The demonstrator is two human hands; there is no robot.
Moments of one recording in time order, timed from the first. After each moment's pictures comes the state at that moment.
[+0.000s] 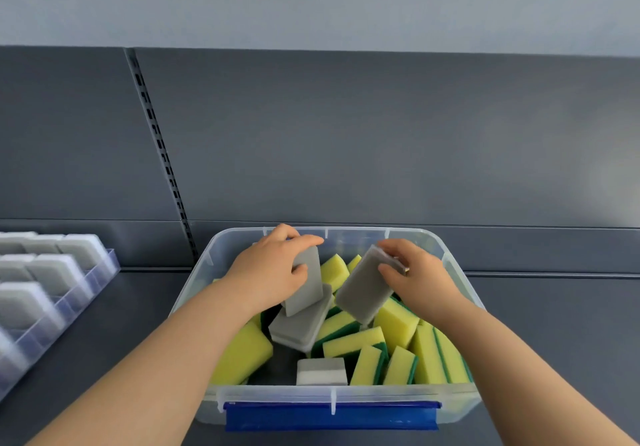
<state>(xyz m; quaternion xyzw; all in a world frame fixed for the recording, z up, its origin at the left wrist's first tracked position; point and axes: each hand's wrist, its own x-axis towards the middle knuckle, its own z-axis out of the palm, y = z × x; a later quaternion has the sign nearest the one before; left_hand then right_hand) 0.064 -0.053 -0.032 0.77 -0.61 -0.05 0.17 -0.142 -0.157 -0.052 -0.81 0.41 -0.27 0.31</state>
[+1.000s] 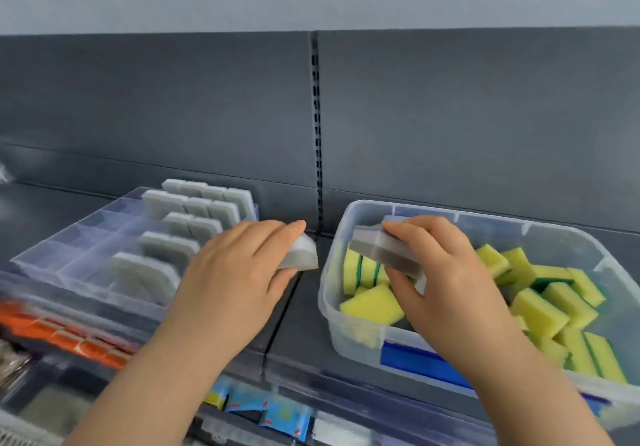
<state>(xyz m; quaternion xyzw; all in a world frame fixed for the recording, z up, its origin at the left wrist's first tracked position) 0.126 0.177 -0.002 0.74 -0.56 0.31 0.18 -0.044 0.022 -0.005 -0.91 0.18 -0.37 0.10</state>
